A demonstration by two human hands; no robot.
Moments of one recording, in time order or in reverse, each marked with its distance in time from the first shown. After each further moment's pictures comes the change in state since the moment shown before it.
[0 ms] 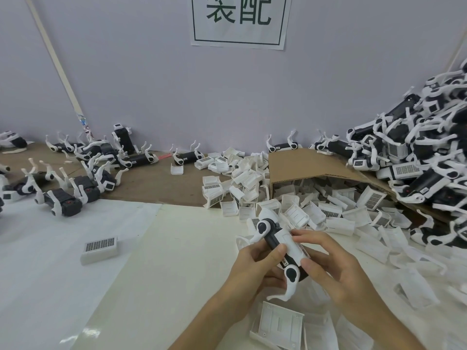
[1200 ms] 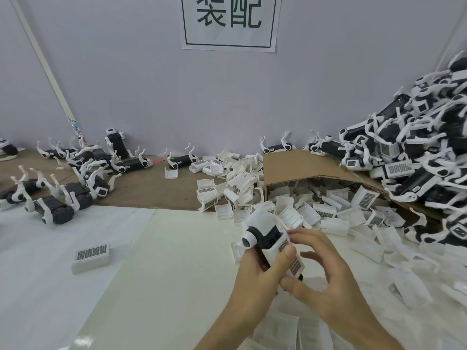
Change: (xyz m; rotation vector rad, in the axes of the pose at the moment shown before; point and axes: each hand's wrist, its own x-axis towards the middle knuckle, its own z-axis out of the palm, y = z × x) left_hand -0.009 0.007 0.026 0.202 0.070 0.257; right_hand -0.004 -0.008 0.016 -0.195 0.141 -0.086
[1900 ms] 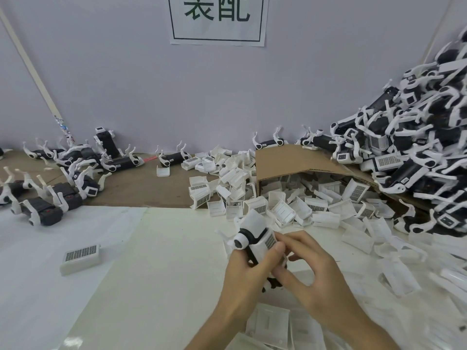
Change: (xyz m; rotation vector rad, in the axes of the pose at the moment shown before) left_hand -0.002 -0.004 0.001 0.007 0.050 -0.025; right_hand -0.002 0.000 0.004 -0.059 -0.036 -0.022
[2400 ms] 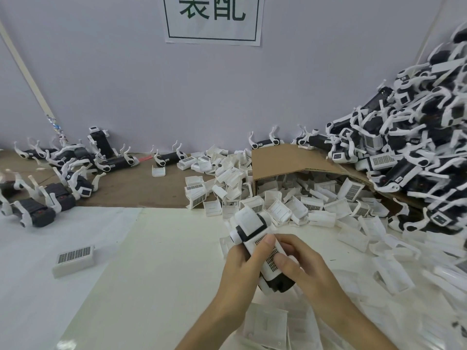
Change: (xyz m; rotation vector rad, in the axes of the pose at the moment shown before) left_hand 0.002 0.006 0.001 -0.104 -0.048 -0.089; right_hand 0.003 -0.004 -0.002 0.356 -0.121 0.283
